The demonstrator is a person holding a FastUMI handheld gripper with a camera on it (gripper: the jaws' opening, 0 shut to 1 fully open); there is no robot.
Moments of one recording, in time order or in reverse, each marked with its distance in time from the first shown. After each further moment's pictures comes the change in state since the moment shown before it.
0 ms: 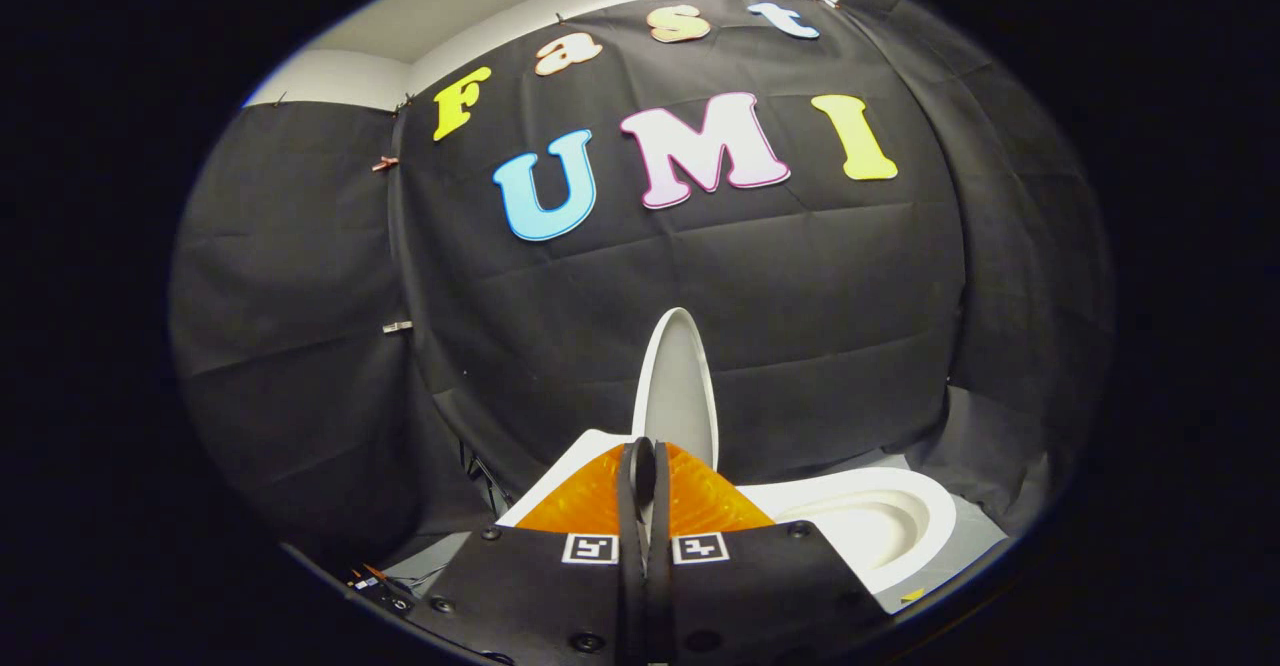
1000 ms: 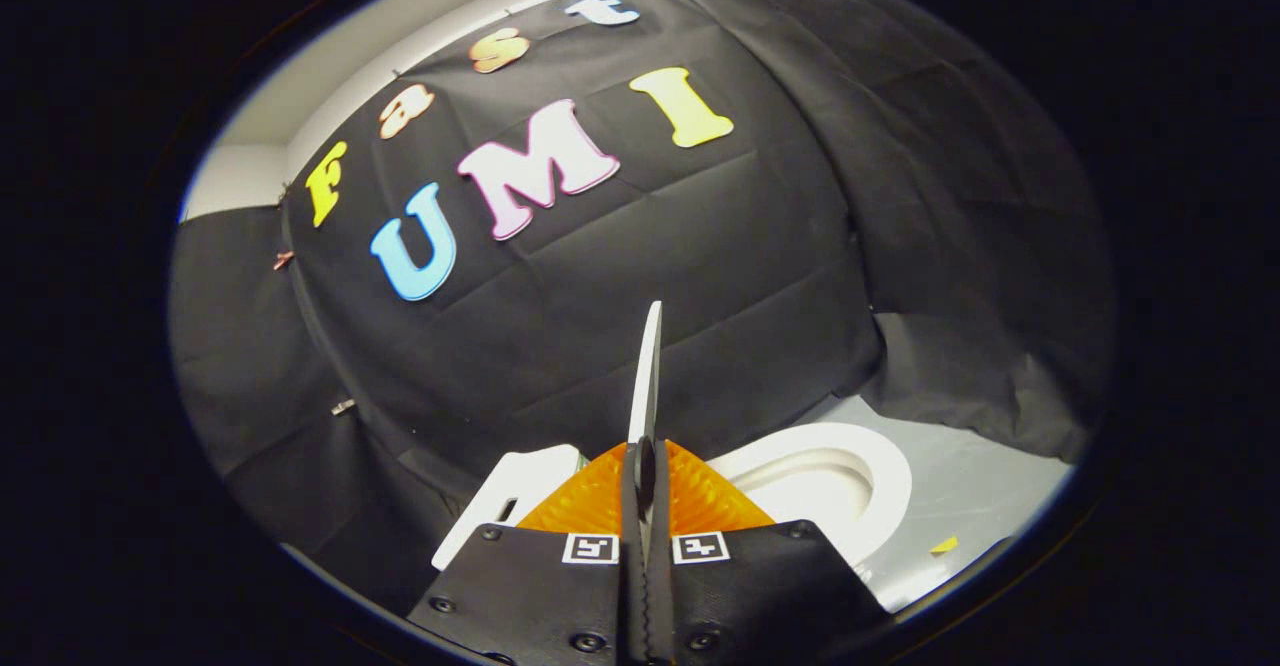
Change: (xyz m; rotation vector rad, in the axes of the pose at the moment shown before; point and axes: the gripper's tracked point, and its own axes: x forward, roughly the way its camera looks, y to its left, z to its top) arm -0.031 -0.174 -0.002 0.281 -0.028 -0.155
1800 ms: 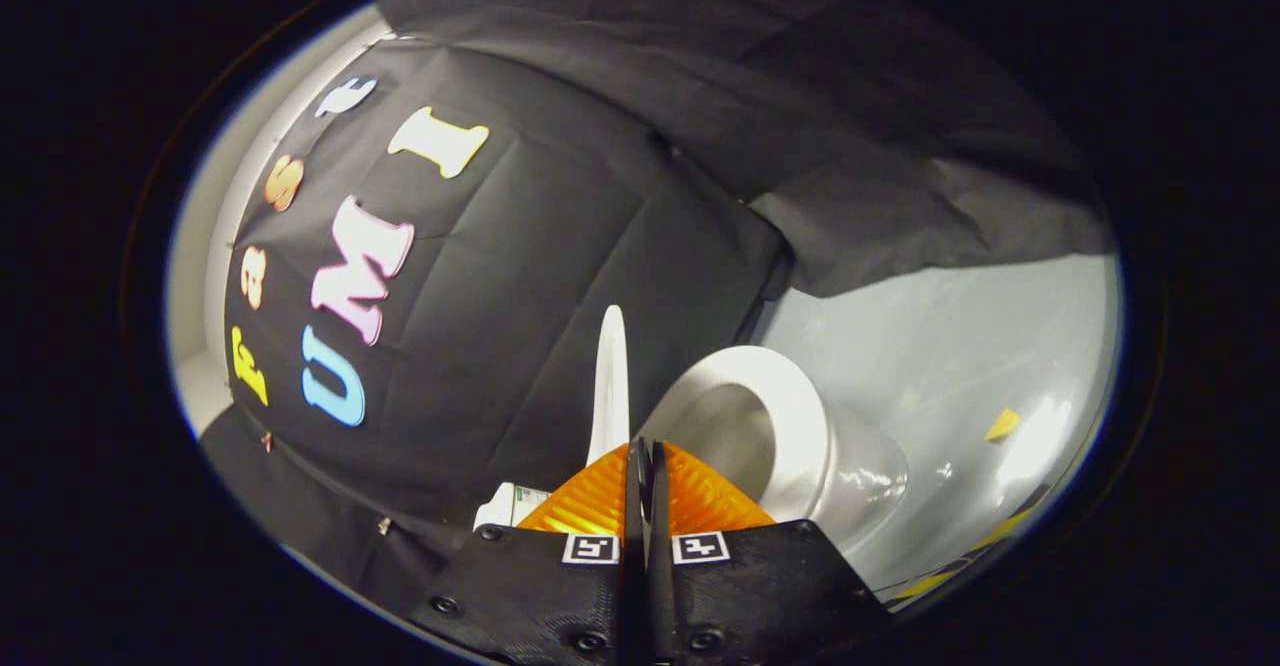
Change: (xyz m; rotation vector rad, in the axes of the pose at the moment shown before) arm 0.008 -0.221 -0.058 0.536 0.040 -0.124
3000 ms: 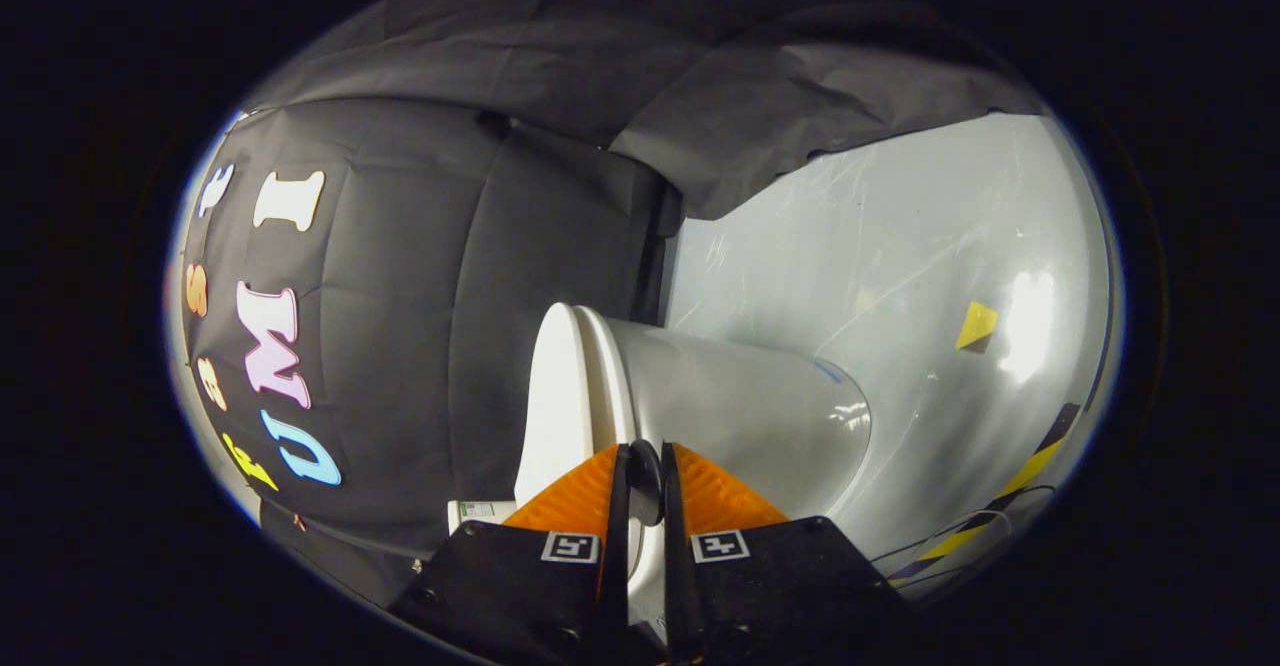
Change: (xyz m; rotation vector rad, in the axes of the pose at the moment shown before) arm 0.045 -0.197 -0.050 0.383 0.131 -0.159
